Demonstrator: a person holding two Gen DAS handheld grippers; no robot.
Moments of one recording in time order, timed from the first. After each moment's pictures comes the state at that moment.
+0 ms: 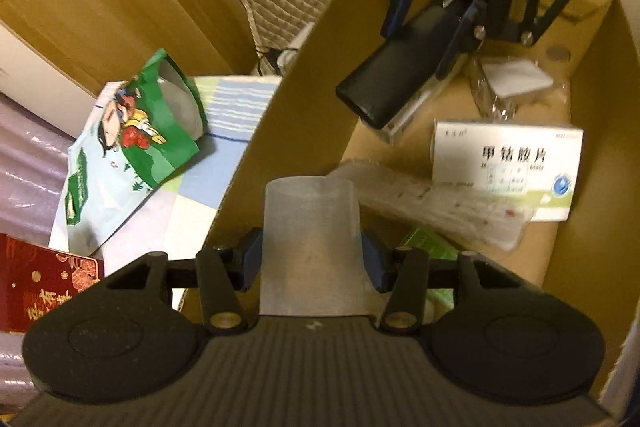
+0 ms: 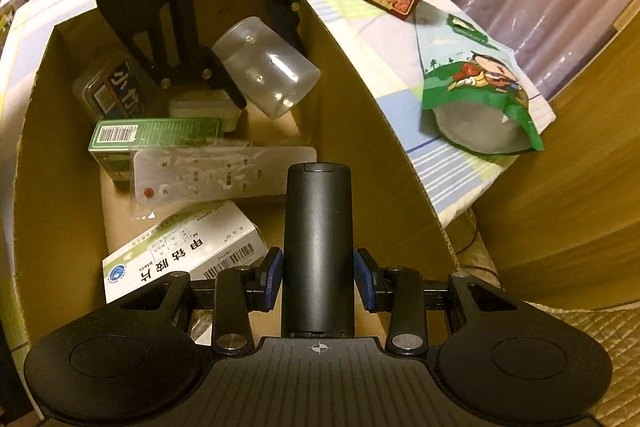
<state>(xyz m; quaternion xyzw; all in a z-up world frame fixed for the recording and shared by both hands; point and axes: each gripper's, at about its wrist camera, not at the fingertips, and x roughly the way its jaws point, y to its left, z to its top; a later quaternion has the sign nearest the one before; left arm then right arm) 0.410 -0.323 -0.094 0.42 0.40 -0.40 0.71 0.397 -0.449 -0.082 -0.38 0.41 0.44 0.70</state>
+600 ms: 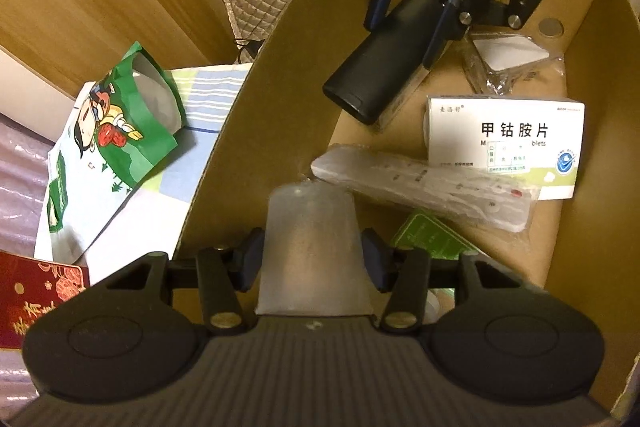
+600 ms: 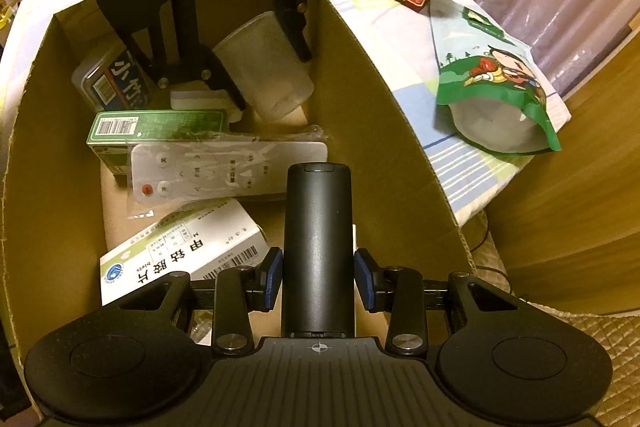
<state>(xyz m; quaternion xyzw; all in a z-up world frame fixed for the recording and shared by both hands) 0.411 -0.322 -0.104 0.42 0.40 -0.42 0.70 0.399 -0.440 -0.092 -0.38 0.42 0.45 0.69</state>
